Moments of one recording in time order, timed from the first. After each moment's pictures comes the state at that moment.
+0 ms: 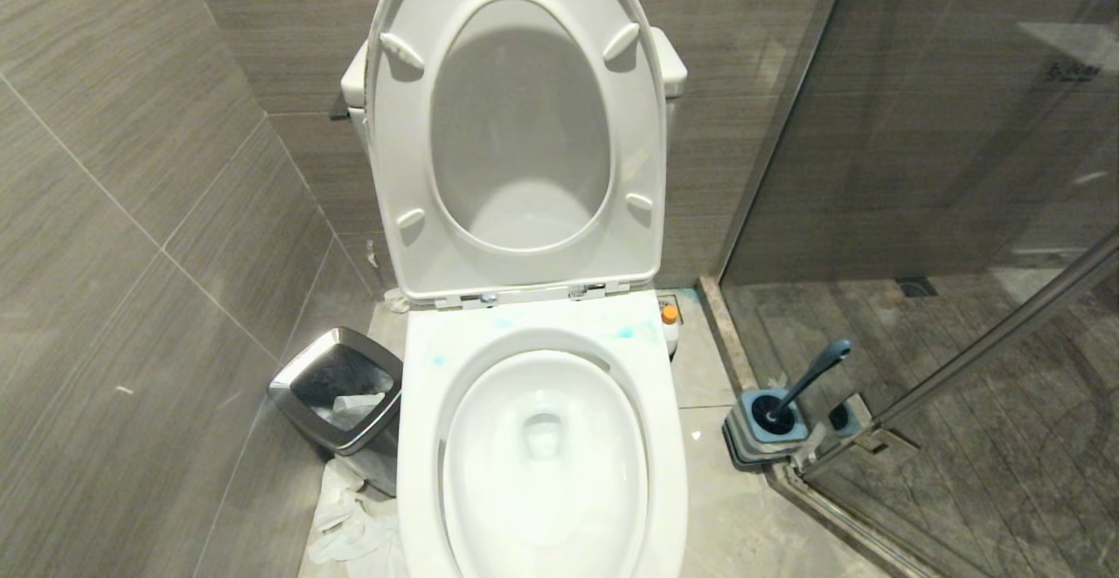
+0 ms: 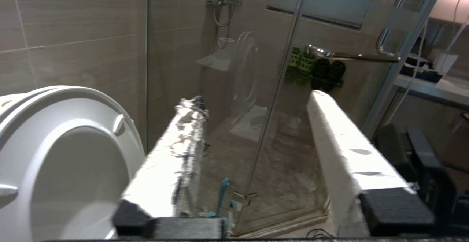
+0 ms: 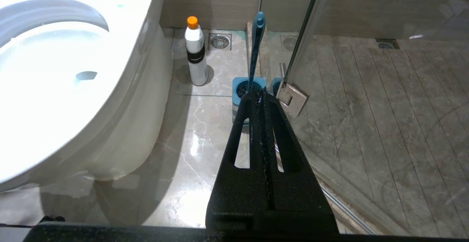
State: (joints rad) left arm -0.09 1.04 -1.36 -0.36 -0.99 -0.43; right arm 0.00 0.00 0.00 0.00 0.00 -0.02
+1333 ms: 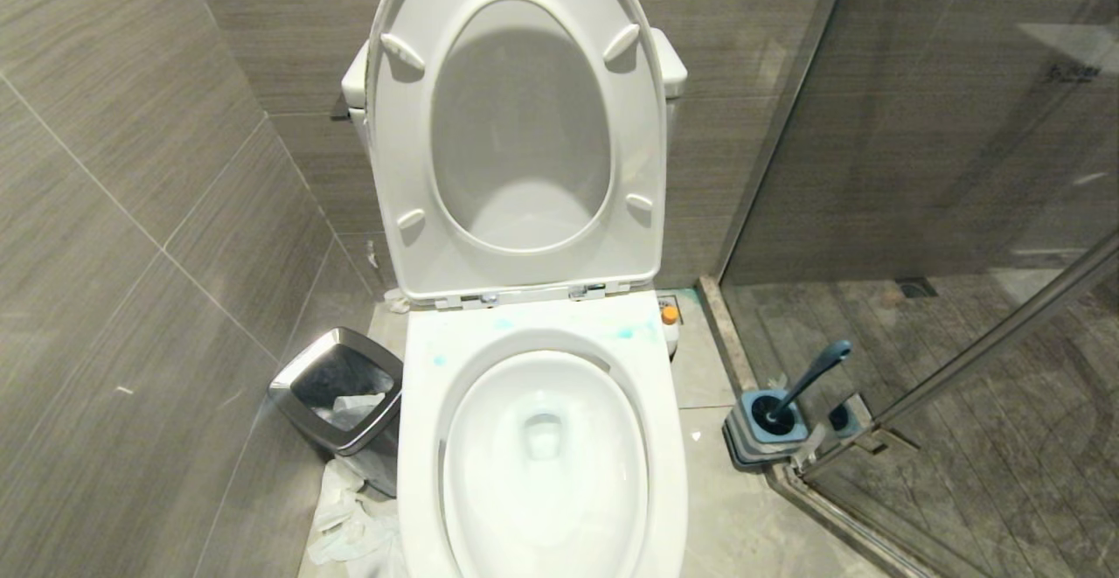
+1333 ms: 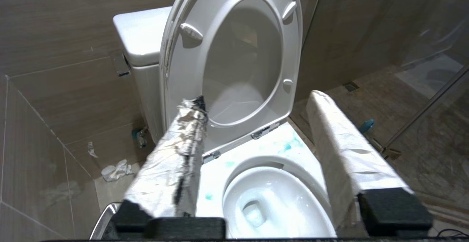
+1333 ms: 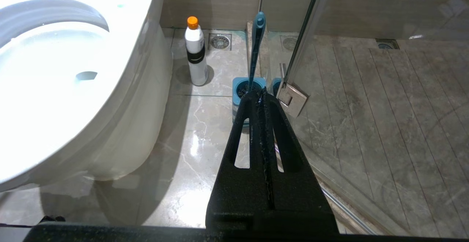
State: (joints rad) left arm -0.10 0.90 -1.13 0.03 -0.38 0.00; right arm 0.00 0.00 0.00 0.00 0.00 -0.02
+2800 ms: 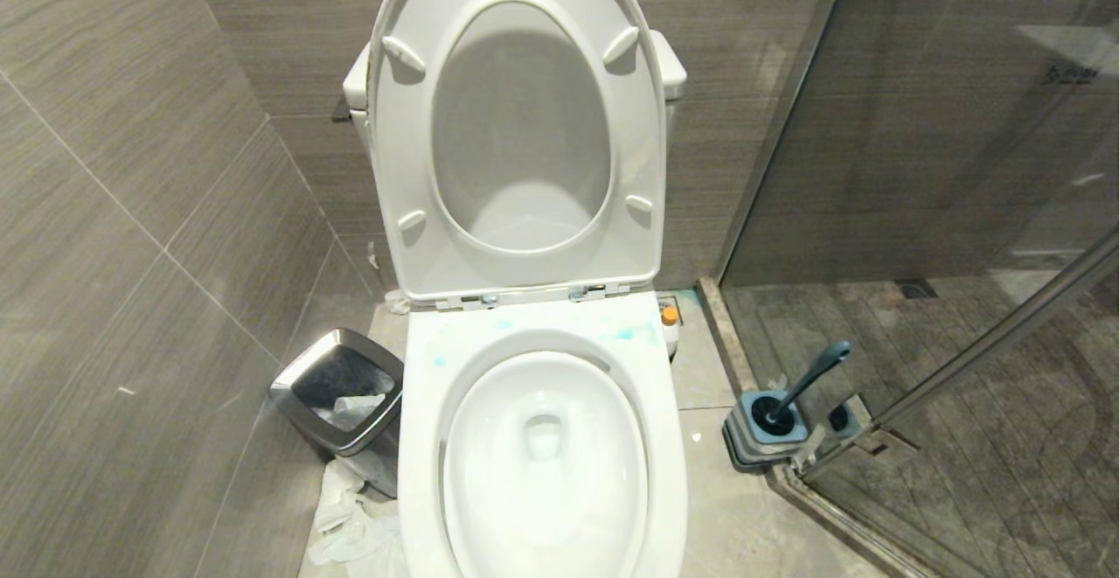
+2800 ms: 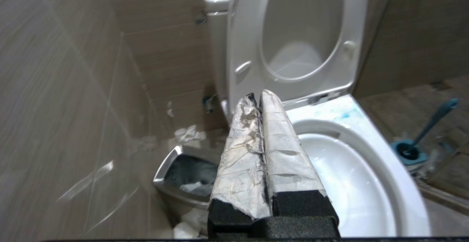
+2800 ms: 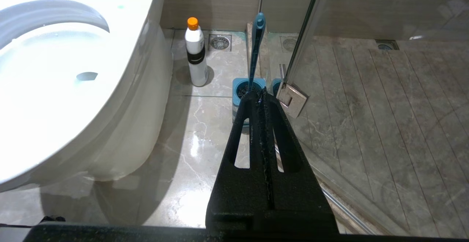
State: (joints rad) left arm 0.05 0.33 -0.65 0.08 -0.22 0.05; right arm 0.00 0.00 0.00 0.00 0.00 -0.02
